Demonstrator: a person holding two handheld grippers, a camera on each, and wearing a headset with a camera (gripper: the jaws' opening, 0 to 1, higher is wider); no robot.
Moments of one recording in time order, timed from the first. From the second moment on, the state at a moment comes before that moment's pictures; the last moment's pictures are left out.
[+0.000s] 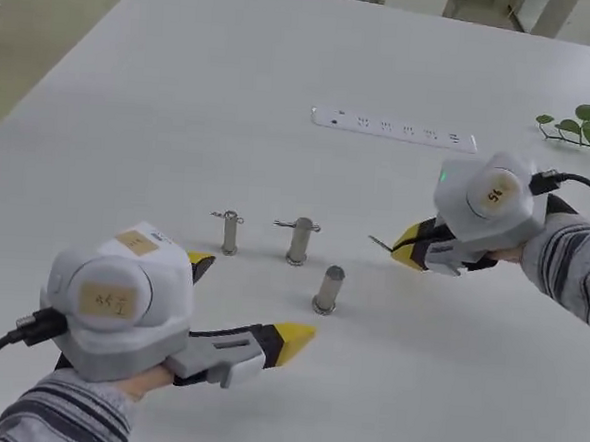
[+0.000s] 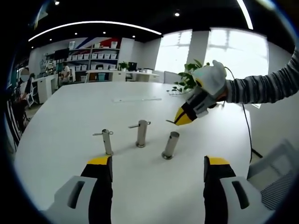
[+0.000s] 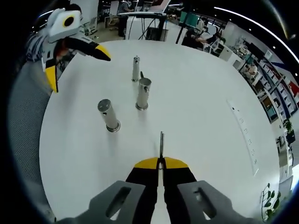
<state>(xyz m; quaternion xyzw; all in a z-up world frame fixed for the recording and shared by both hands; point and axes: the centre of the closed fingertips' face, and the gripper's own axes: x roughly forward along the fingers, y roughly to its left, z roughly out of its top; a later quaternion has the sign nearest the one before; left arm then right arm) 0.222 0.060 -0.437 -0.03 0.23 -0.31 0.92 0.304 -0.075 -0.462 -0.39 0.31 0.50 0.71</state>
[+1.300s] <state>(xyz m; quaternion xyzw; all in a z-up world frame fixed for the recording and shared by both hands) 0.193 0.012 -0.416 -0.05 0.24 -0.40 0.88 0.191 -0.011 -0.431 -0.41 0.18 0.61 0.65</state>
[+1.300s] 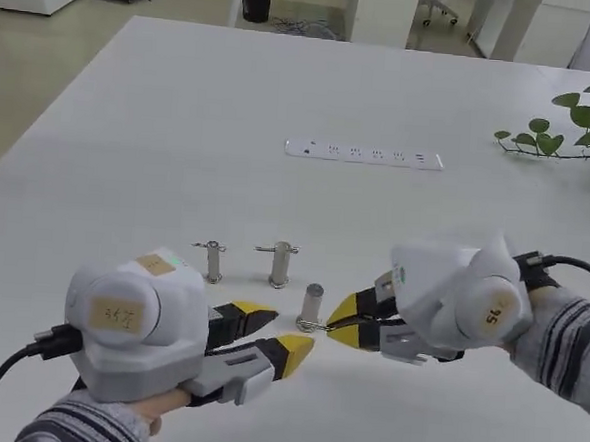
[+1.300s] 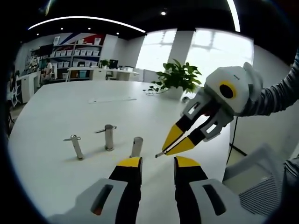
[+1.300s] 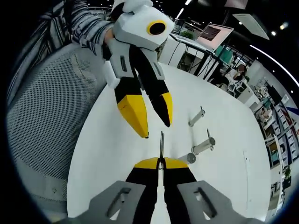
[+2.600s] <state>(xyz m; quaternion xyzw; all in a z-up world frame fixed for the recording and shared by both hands) 0.172 -0.004 -0.404 -0.01 0.20 -0.47 0.86 0.171 -0.005 -0.425 -0.35 0.21 0.63 0.66</state>
